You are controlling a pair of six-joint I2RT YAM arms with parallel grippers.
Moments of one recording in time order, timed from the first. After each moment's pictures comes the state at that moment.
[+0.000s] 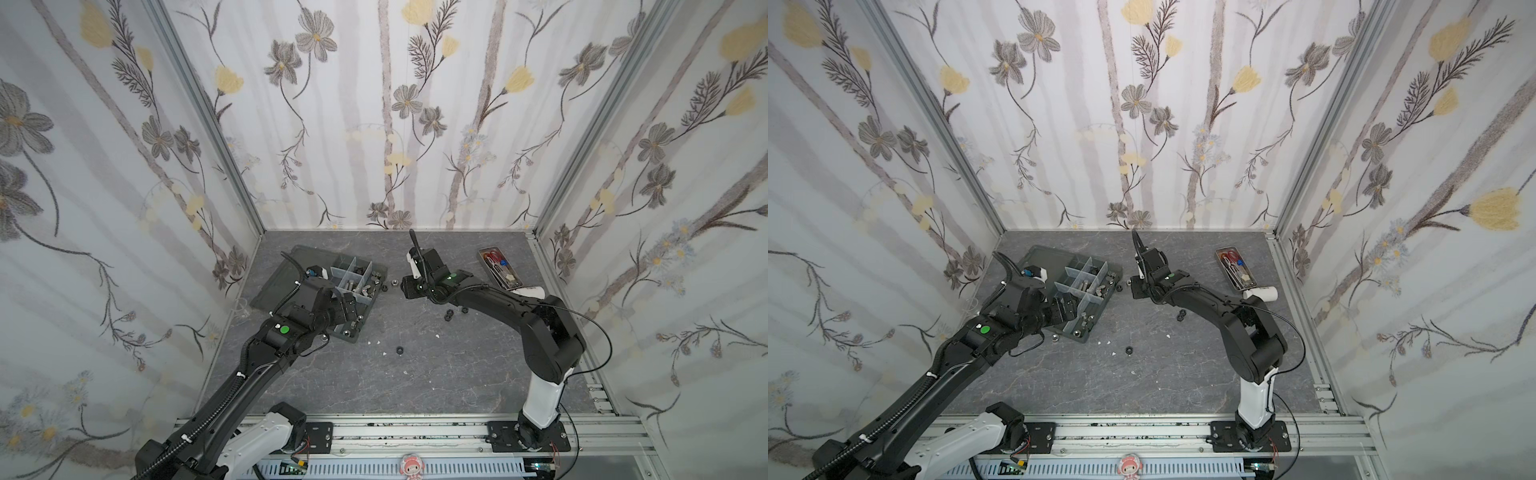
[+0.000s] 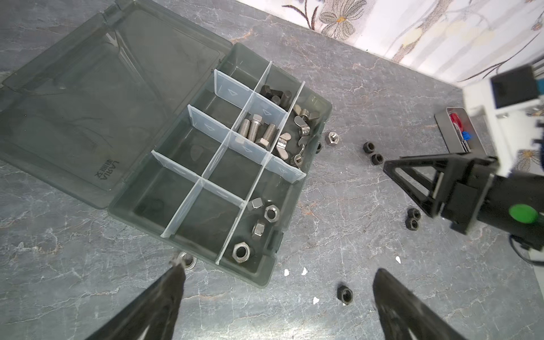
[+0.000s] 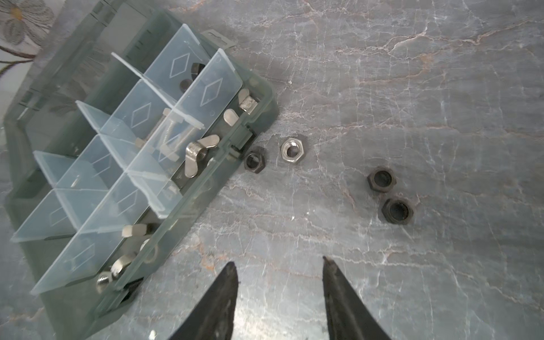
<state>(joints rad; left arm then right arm) -0.49 0.96 0.90 -0.67 -0.14 -0.59 0.66 1.90 1.40 -0.33 0.00 0.37</state>
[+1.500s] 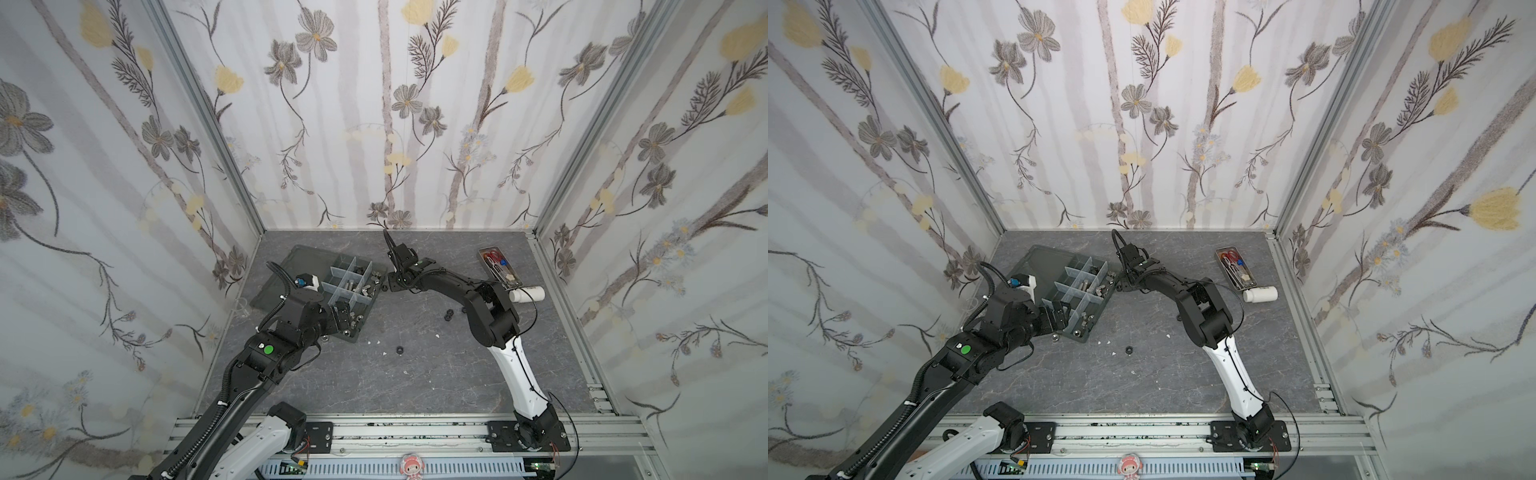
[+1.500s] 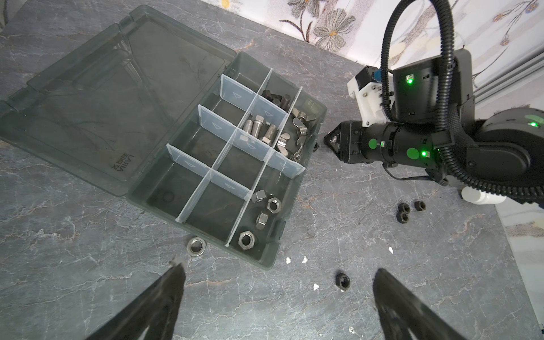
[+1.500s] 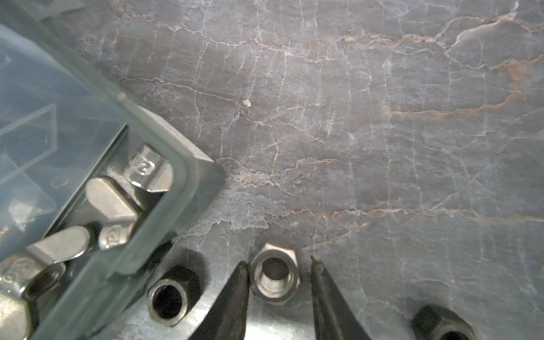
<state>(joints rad) -0.49 0.82 0.86 -0.72 -0.14 -0.58 0.65 2.39 1.91 -0.52 0.12 0.33</state>
